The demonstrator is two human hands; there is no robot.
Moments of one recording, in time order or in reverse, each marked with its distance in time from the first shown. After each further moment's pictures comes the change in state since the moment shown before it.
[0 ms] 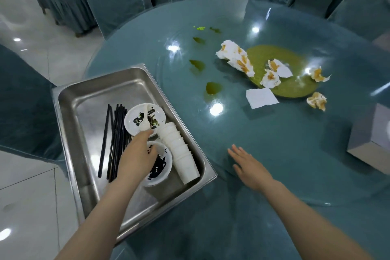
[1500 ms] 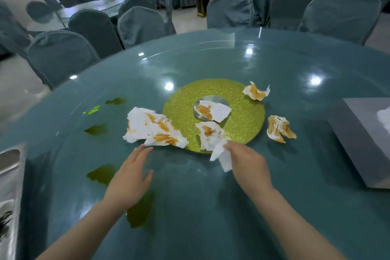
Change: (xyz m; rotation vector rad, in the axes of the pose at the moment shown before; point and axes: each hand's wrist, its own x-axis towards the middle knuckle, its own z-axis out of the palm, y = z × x) left_hand 0.163 0.274 0.257 0.390 -0.058 0.243; right_hand 0.114 0.316 -0.160 0.326 0.835 -0.069
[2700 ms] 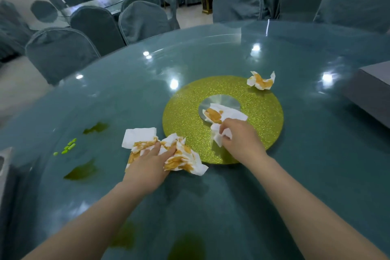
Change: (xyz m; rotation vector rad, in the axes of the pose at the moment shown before) left_hand 0.085 0.006 0.041 0.362 -0.279 0.063; right_hand 0.108 0.021 0.051 0.049 -0.164 0.023
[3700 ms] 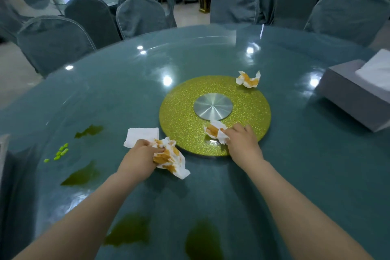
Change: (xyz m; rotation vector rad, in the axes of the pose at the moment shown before) left_hand -0.018 -0.008 -0.008 -0.278 0.019 -0.094; right_hand -0.025 0.023 0.003 -0.404 -0.068 -0.041
